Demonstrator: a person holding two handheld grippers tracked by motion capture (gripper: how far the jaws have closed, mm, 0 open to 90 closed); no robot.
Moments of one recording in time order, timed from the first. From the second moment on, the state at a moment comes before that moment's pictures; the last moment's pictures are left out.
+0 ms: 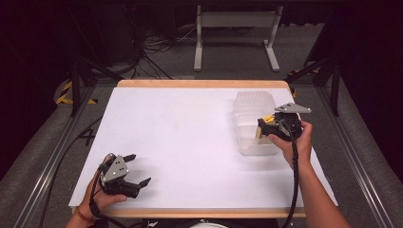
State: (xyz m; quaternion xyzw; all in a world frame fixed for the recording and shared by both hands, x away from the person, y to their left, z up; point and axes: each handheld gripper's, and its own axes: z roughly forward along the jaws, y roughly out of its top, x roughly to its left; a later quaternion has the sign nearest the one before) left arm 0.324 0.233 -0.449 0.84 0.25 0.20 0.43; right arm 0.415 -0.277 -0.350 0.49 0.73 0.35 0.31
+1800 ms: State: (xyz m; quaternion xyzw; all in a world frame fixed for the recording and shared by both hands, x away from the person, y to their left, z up) left arm 0.325 0.231 -0.450 0.84 0.25 0.20 0.43; right arm 0.384 -0.291 -0.346 0.46 0.76 0.32 0.32
